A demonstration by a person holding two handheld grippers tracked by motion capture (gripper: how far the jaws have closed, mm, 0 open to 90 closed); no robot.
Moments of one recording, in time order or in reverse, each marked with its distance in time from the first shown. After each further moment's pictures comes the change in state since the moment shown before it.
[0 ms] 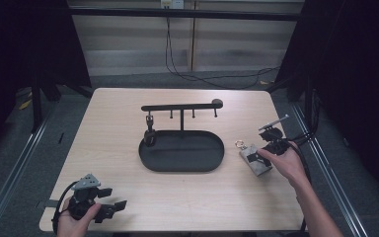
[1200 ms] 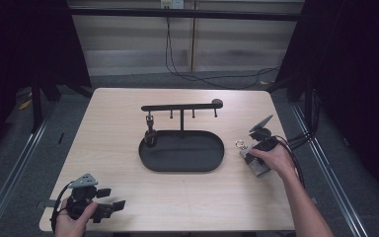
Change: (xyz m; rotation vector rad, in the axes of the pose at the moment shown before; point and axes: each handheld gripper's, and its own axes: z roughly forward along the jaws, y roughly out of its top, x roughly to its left) left arm 0.006 0.000 -0.002 0.001 -0.029 -0.035; right arm -0.007 0.021 0.043 0.197 -0.075 0.033
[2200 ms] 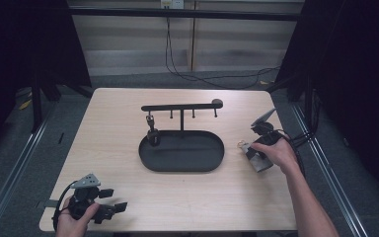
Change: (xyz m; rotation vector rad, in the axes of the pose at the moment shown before) left arm -0.002 0.002 0.003 0.021 -0.035 0.041; right arm 0.000 0.008 -0.025 0.007 0.032 0.023
